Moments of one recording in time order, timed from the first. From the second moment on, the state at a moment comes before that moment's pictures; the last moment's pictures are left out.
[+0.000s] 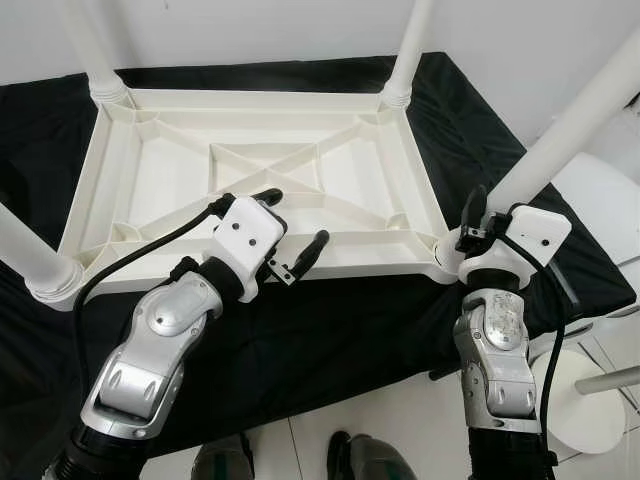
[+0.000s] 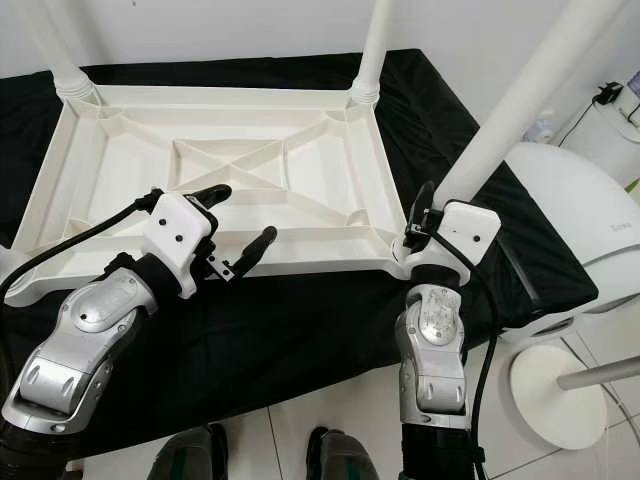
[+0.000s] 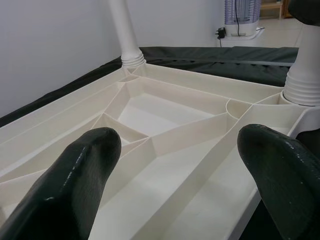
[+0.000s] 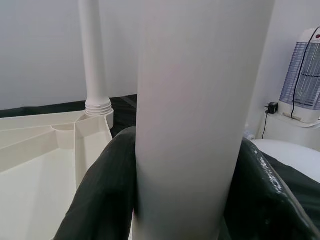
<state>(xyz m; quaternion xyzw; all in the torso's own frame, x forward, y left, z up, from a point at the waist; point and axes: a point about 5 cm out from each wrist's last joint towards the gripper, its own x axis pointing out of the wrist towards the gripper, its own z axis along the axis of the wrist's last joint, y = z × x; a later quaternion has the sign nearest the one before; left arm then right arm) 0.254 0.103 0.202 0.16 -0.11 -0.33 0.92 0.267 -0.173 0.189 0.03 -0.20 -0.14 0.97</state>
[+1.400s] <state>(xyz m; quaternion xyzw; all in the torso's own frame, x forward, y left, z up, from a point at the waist) 0.254 0.102 0.202 0.15 -0.11 -0.34 0.92 0.266 -0.174 0.198 0.02 -0.20 -0.14 0.97</state>
